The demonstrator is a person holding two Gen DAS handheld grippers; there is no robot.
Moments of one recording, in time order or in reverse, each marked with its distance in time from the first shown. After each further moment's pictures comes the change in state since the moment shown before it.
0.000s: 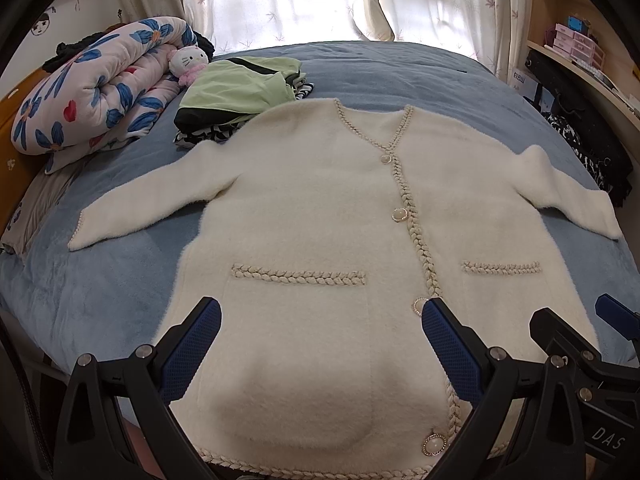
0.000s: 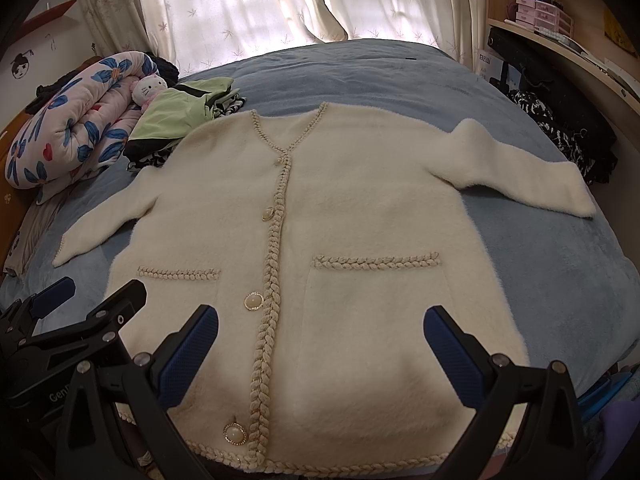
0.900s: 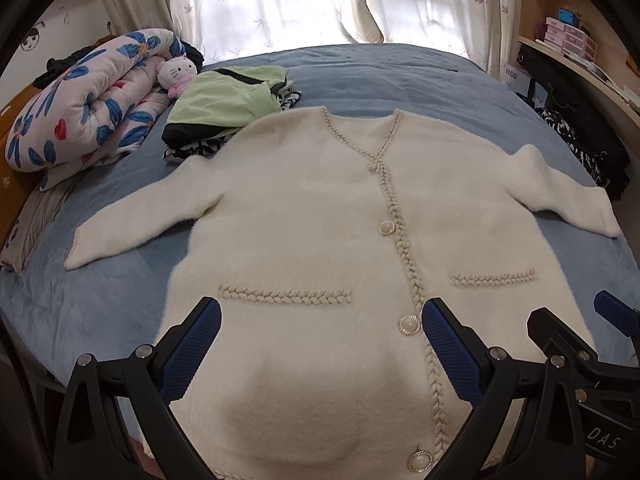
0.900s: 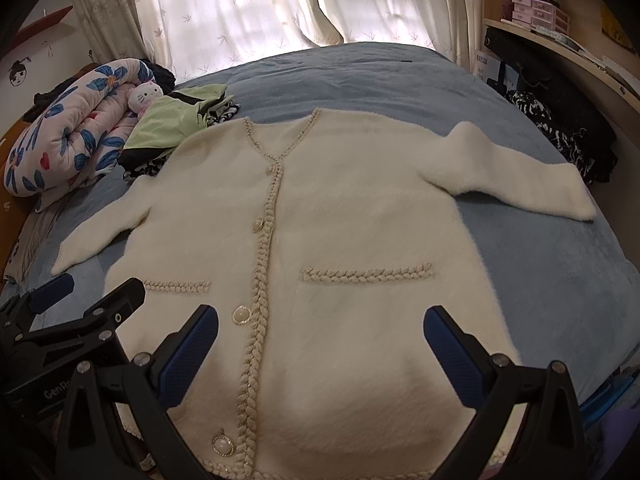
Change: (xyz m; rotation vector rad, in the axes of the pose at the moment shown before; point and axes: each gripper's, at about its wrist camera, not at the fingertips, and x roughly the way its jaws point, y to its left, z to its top) left arm 0.002 -0.018 0.024 0.043 -0.014 -0.003; right arm 0.000 -0.014 0.010 0.021 -0.027 0.002
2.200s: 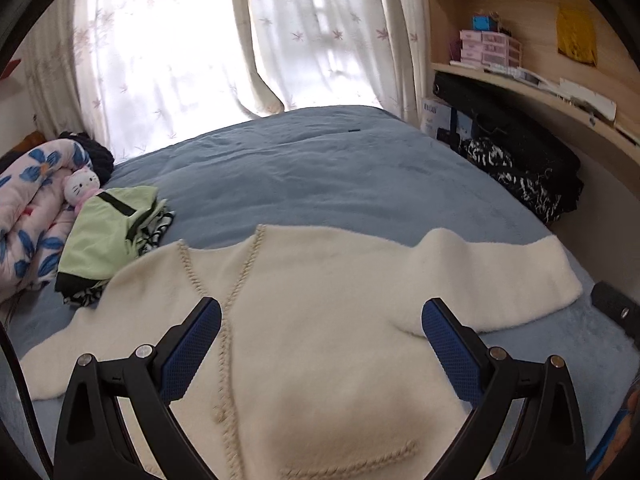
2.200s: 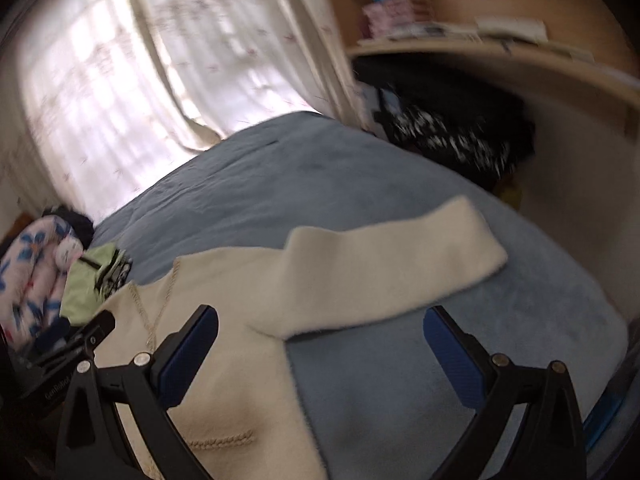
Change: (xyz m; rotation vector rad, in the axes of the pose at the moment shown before) left arm 0.045 -0.217 0.144 0.200 -0.219 -0.169; right arm 0.000 -0.273 0.098 0.460 -0.216 -0.095
